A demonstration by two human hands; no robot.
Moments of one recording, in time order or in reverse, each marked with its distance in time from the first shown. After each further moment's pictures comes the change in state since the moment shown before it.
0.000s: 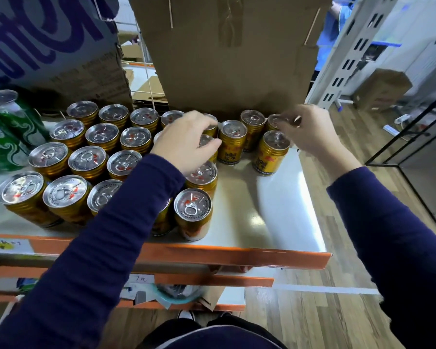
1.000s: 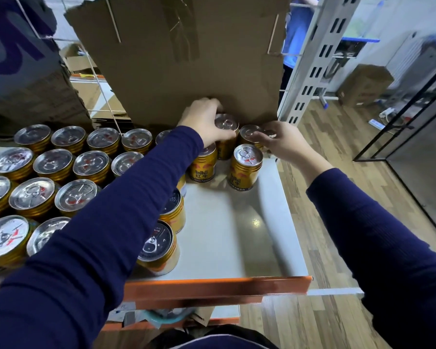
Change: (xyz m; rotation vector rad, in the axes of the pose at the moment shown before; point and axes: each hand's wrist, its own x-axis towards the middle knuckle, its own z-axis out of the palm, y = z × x) left_hand 0.139 0.032 0.060 0.048 -0.066 -0.048; right_hand 0.033 0.057 0.025 0.165 -0.206 0.180
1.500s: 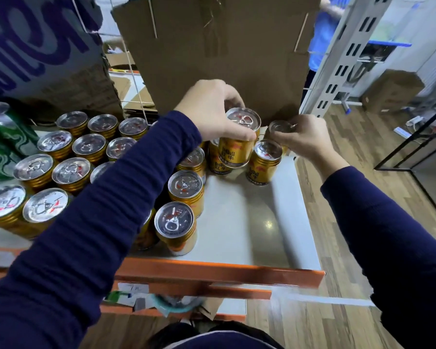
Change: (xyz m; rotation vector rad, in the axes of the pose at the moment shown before) left_hand -0.062 0.011 -0.069 -0.007 0.017 0.133; right_hand -0.015 -0.018 -0.007 -0.036 0.128 0.024
